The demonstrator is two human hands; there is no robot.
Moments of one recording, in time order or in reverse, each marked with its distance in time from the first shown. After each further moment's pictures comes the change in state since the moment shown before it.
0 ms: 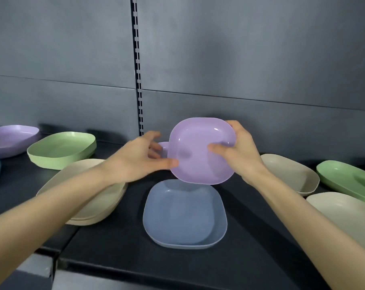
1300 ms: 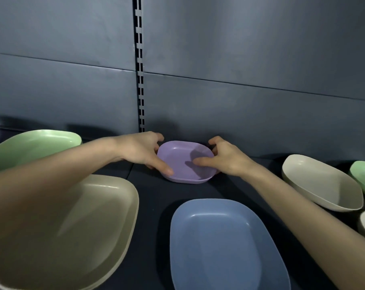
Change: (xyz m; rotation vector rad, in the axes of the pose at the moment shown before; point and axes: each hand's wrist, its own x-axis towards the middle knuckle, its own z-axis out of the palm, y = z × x) left_hand 0.118 -0.072 -0.021 0.136 -0.444 -0.095; right_hand 0.078 0.051 0.071 -0.558 -0.305 0.257
